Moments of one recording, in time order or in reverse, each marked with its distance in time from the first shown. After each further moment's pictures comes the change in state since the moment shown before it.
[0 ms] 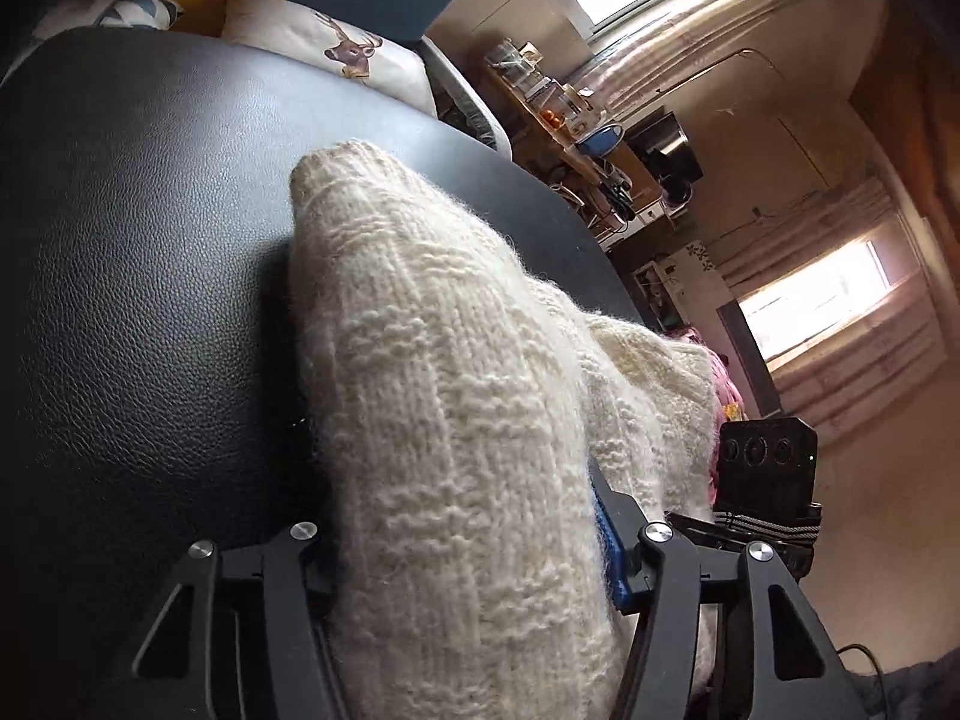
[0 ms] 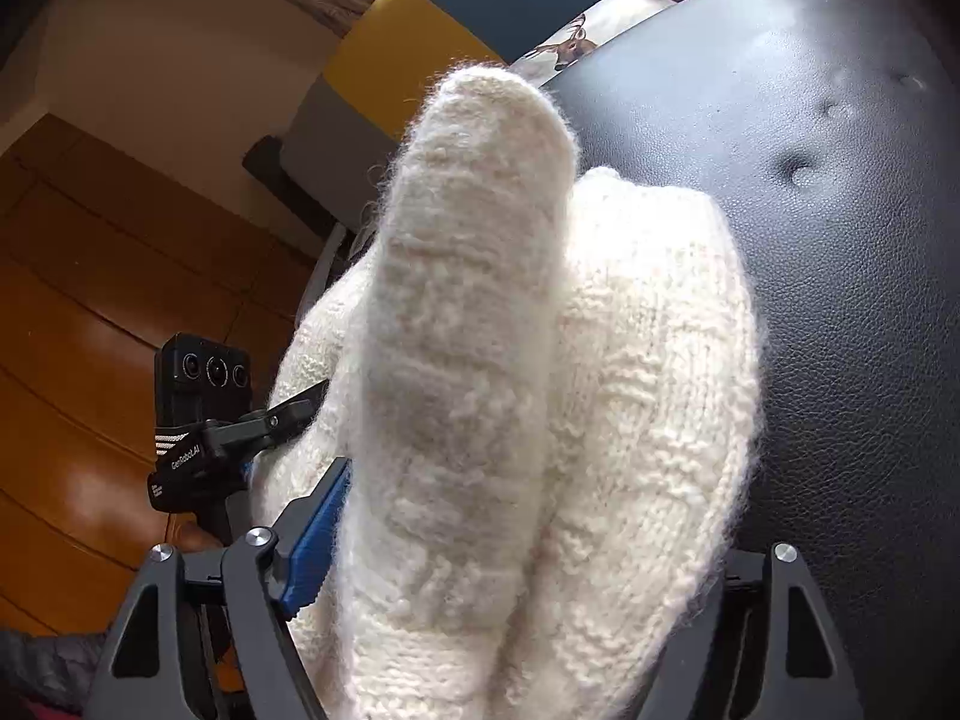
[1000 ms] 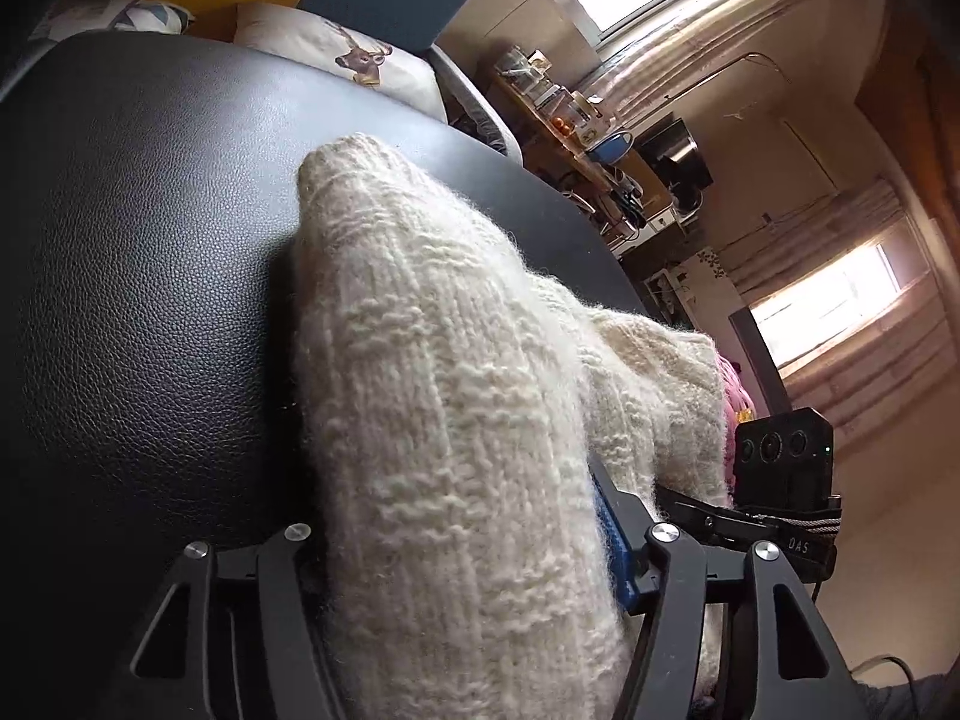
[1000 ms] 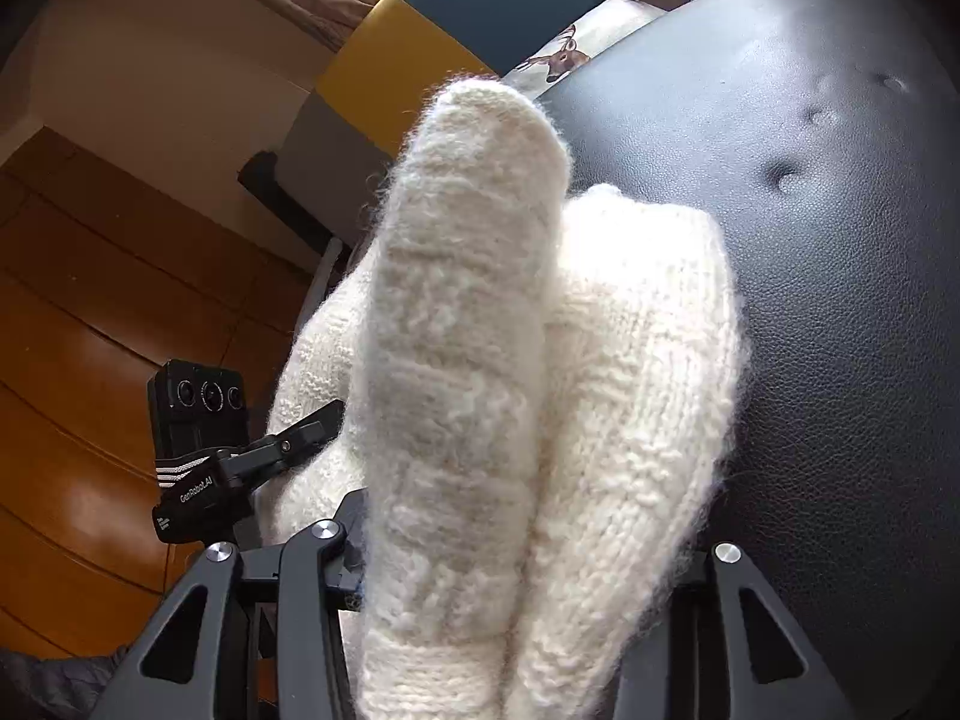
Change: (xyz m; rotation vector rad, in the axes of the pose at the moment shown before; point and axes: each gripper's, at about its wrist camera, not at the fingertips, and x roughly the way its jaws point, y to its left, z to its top) left arm 0.000 -0.013 -0.011 0.028 -0.036 0.034; right arm 0.002 0.027 0.017 0.019 -0.045 0.007
